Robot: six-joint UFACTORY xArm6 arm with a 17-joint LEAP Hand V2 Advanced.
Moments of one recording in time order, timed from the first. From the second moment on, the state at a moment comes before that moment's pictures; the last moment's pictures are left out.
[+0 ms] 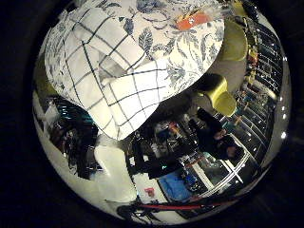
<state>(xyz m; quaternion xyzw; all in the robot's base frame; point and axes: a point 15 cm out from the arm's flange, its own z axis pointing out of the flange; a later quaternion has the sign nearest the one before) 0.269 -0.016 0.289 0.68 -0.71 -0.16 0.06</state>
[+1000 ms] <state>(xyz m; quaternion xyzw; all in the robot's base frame) 0.246 -0.153 0.347 0.50 -0.77 -0.08 -0.39</state>
